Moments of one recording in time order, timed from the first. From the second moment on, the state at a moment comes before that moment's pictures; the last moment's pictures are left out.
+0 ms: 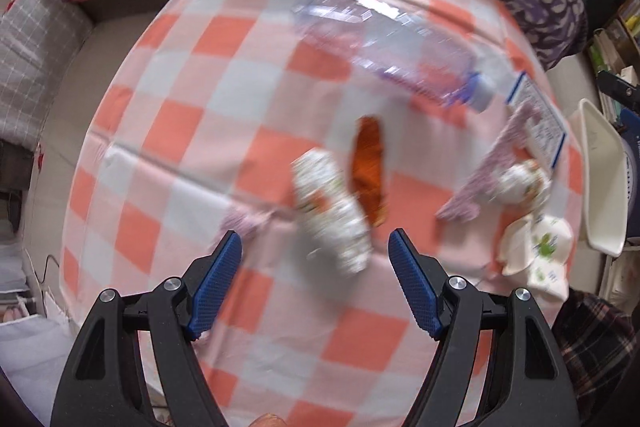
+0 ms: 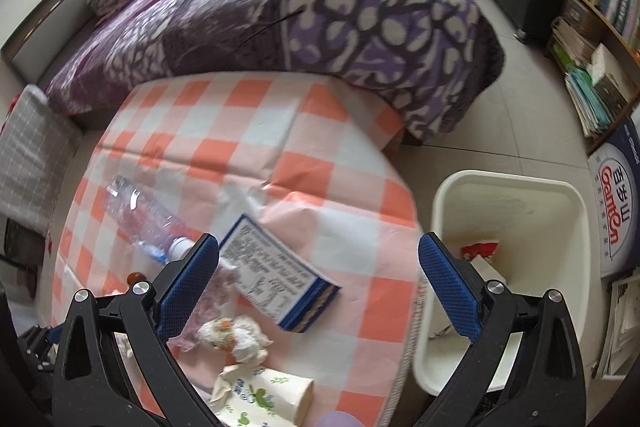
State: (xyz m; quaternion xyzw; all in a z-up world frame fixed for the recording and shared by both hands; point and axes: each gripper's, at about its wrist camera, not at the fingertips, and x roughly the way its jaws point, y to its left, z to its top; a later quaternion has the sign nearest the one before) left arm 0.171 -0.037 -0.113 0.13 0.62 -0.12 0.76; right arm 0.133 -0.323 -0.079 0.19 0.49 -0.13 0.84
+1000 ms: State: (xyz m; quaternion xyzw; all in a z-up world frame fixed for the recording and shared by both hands) left arm 0.158 0.127 -0.152 0.04 0.65 -0.06 0.76; right arm 0.177 -0.082 -0.116 0.07 0.53 0.17 0.83
